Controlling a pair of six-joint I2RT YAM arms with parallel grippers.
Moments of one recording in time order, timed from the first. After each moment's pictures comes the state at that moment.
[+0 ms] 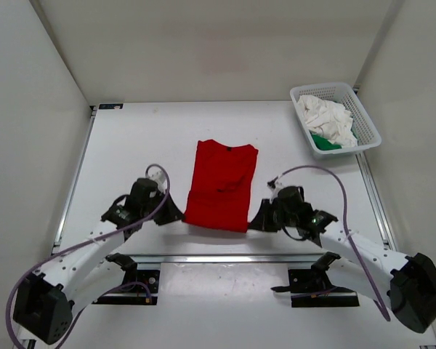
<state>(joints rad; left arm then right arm) -0.49 0.86 0.45 -0.41 0.24 -0.72 0.68 0.93 0.36 -0.16 -0.33 0.74</state>
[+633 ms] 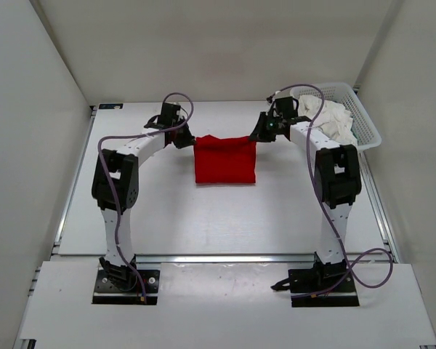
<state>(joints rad) -0.30 2.04 1.55 -0.30 0.13 -0.66 0.22 2.08 1.63 -0.32 -0.43 0.42</state>
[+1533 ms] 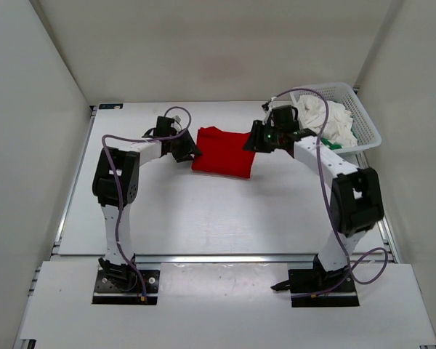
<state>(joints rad) -0.24 2.10 1.39 -0.14 0.34 -0.64 0.31 1.80 1.41 -0.34 -0.34 0.40</state>
